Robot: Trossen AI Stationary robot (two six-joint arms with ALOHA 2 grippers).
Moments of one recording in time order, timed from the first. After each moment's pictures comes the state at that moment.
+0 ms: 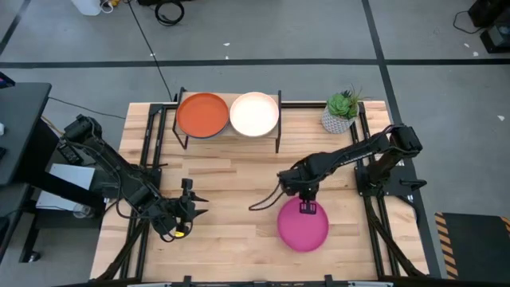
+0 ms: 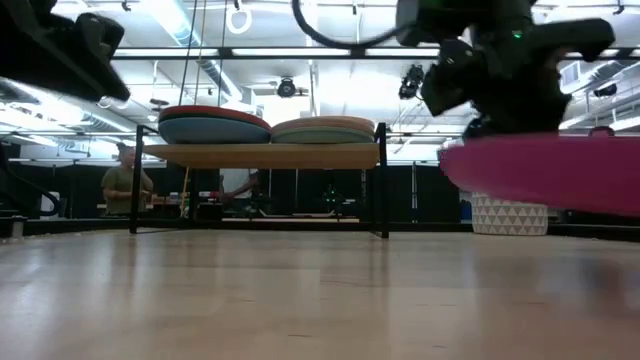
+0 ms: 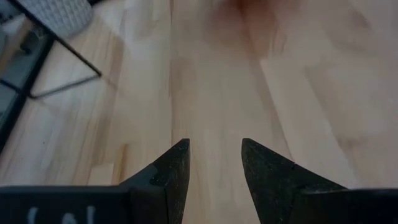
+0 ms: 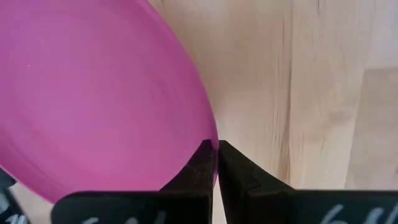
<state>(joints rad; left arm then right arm) -0.80 1.13 0.59 -0.30 -0.76 -0.27 0.17 1.67 1.13 -0.99 -0.20 0.32</state>
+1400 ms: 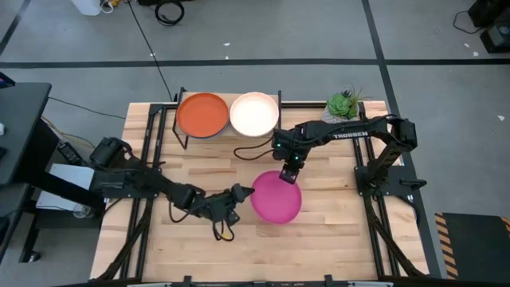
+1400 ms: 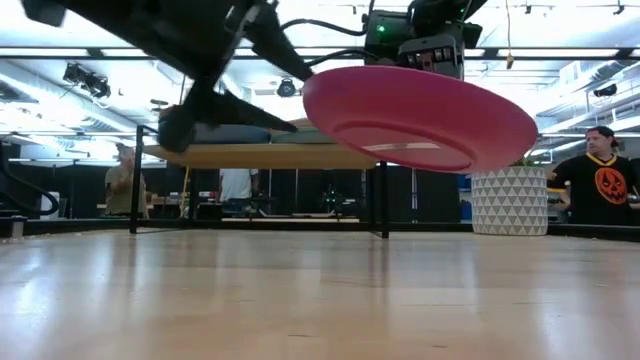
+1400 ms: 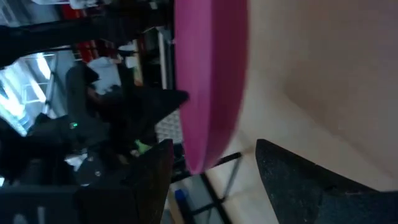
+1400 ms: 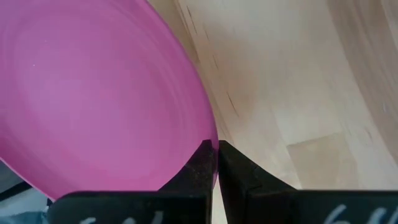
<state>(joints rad) -0.46 1.65 0.81 0.33 -0.80 1.26 -0.17 1.67 1.23 -0.89 -0.38 0.35</state>
